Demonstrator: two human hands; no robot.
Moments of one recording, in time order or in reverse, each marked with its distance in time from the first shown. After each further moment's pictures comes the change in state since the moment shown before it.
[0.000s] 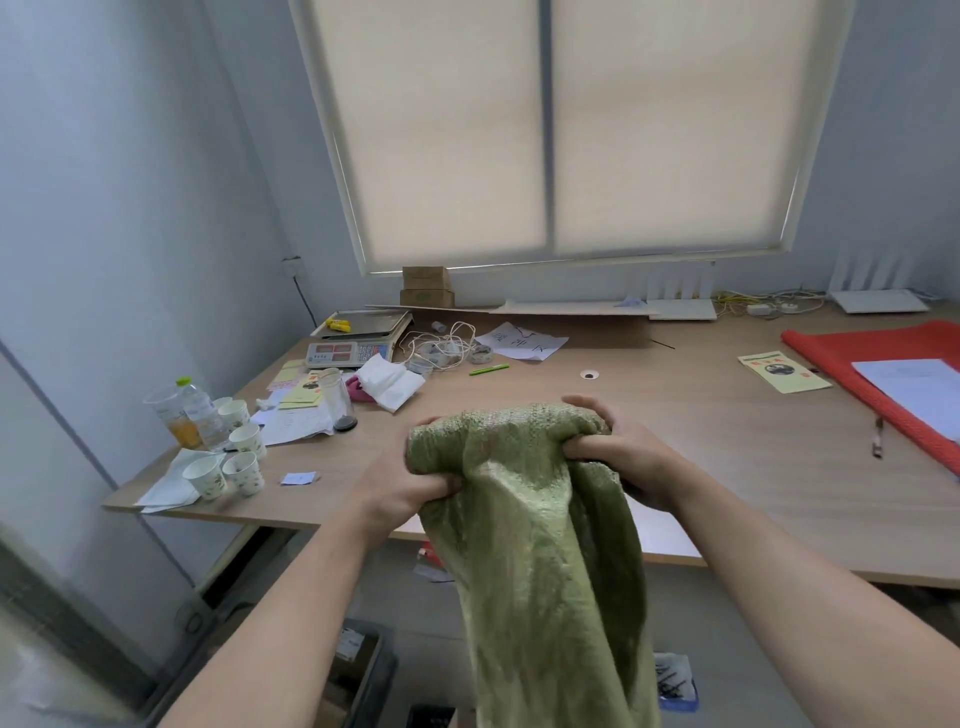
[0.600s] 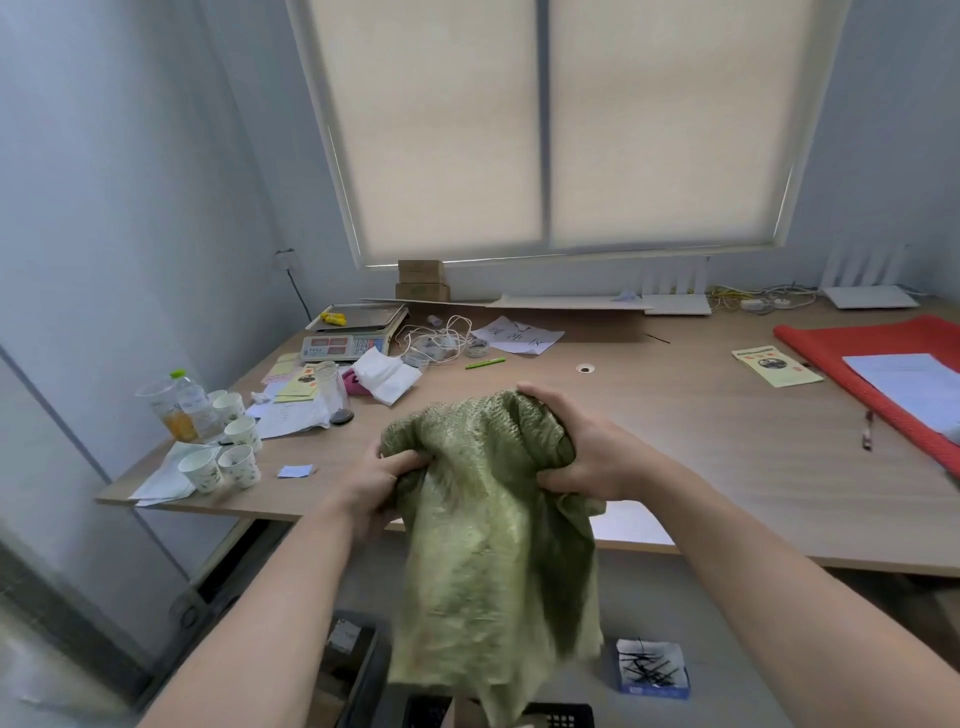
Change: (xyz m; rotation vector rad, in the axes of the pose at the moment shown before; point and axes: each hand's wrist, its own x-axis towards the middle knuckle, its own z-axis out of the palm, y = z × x) left_hand 0.004 -0.017 -0.009 -0.418 0.188 -0.411; right_hand -0.011 -0.016 0.031 -0.772 -0.045 -0.242
